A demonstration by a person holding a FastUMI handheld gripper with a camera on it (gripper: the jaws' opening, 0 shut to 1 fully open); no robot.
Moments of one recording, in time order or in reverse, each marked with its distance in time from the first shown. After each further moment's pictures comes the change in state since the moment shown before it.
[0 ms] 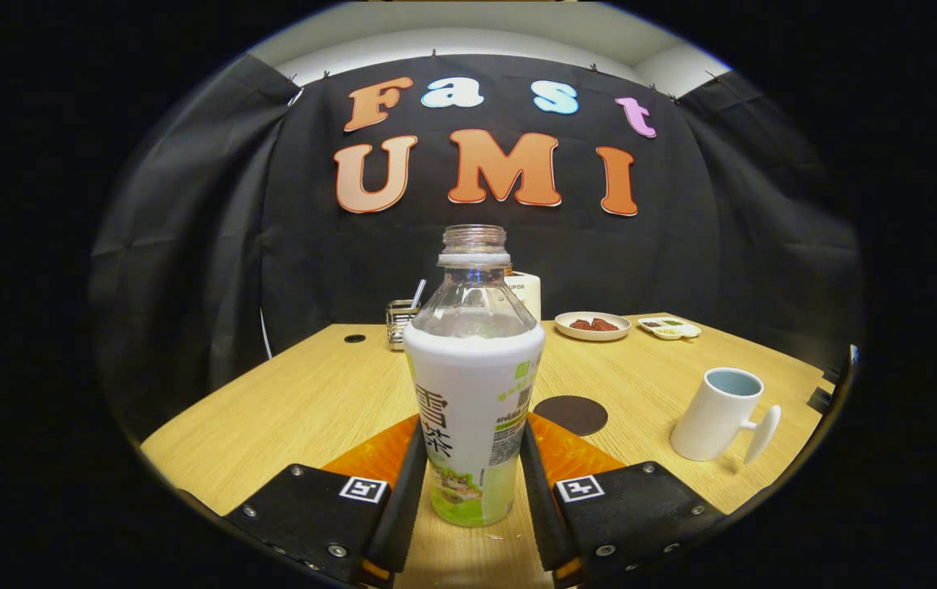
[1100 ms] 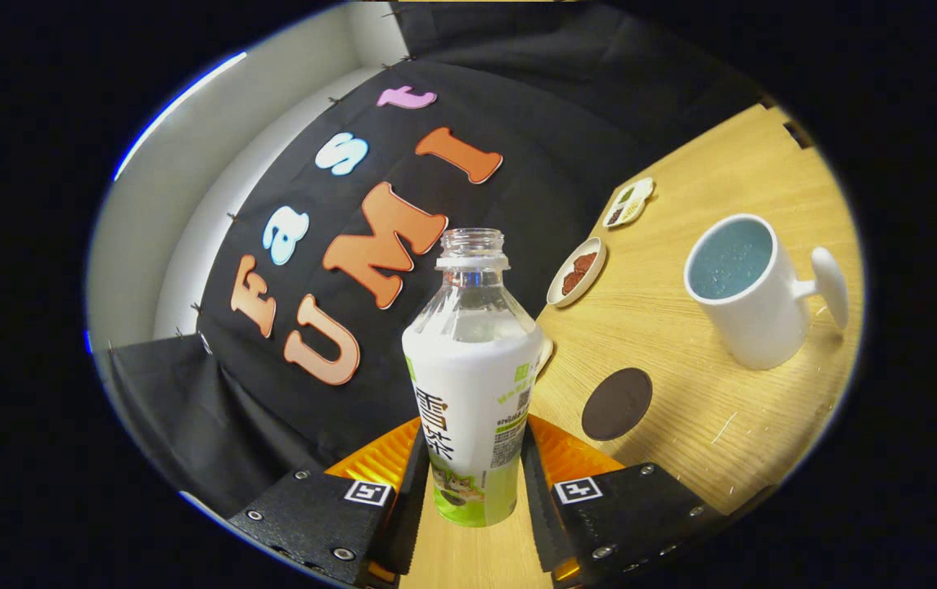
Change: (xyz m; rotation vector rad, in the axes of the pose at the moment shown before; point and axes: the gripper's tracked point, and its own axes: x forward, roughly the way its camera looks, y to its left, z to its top) arm 0.025 -0.065 0.046 0.992 -0.081 0.099
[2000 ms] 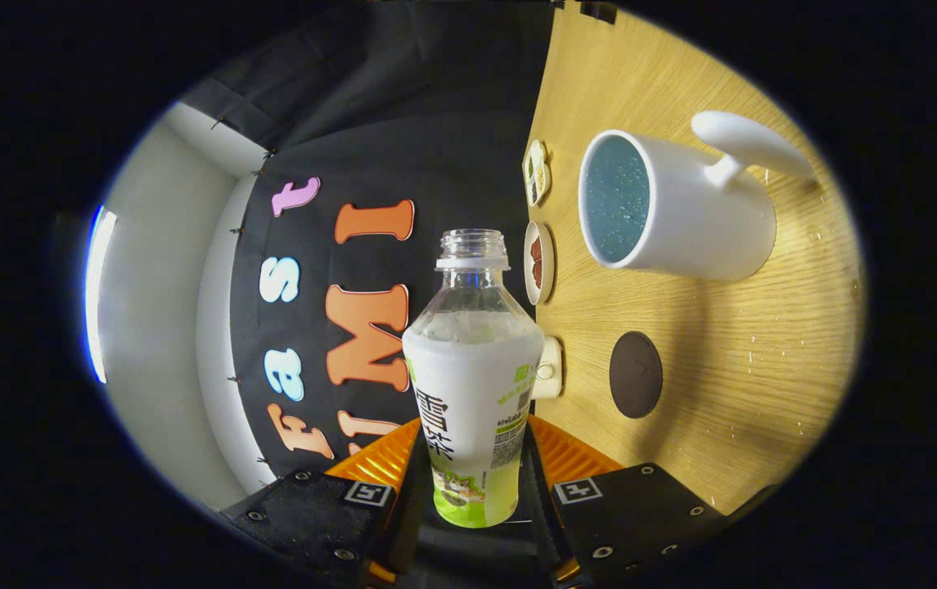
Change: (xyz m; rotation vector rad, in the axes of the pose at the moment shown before) arm 0.013 -0.009 0.040 0.571 -0.105 0.037
